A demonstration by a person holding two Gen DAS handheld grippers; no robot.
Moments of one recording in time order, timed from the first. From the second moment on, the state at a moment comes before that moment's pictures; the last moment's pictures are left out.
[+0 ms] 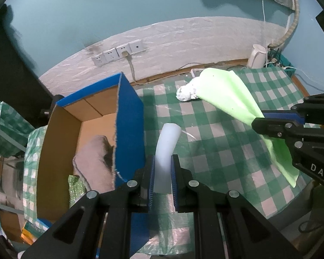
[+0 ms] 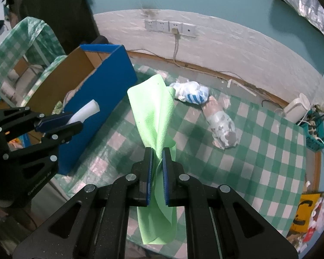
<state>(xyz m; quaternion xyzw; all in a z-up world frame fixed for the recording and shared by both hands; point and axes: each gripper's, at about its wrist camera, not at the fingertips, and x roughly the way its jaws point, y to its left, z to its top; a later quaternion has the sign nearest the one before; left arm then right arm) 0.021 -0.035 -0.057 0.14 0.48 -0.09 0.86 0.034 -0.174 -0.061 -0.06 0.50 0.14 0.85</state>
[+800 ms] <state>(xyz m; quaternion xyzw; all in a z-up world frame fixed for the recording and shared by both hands) 0.018 0.049 -0.041 0.08 0.47 -0.04 0.88 0.057 -0.077 -0.034 -0.09 0.47 0.21 0.85</state>
